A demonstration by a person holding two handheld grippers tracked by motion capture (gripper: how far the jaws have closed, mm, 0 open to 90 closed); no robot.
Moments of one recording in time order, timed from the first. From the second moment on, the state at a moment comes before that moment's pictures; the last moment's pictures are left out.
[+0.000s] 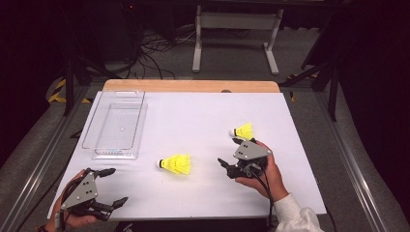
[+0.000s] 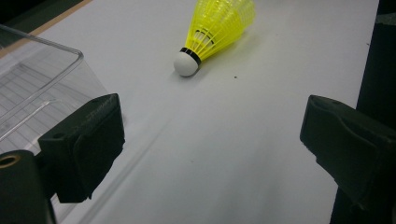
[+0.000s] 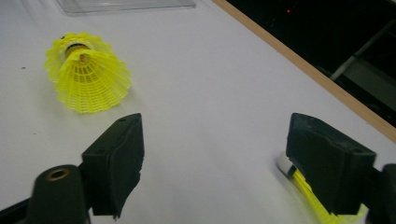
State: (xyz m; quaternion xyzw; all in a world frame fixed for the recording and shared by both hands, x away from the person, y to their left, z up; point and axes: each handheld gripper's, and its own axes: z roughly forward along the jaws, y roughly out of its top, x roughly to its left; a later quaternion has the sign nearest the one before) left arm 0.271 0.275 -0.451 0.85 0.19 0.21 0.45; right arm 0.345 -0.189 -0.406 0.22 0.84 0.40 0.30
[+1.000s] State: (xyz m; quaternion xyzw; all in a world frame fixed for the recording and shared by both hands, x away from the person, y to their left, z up) left arm 0.272 0.274 -0.453 0.85 0.19 0.20 0.45; right arm 0.402 -0.253 -0.428 0.35 0.82 0.38 0.24
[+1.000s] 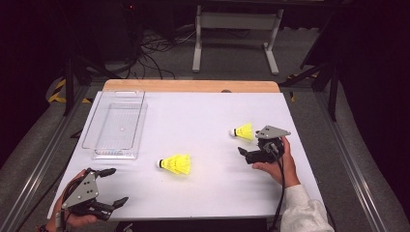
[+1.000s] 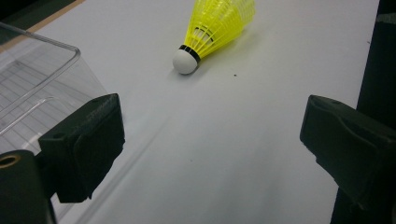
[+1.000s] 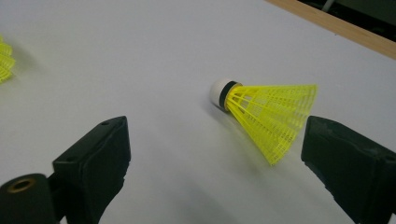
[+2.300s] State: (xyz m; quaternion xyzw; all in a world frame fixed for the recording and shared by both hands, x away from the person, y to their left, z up) left arm 0.276 0.275 -0.453 0.85 0.19 0.20 0.46; right arm 0.435 -0.258 -0.451 0.37 0.83 0.36 0.20
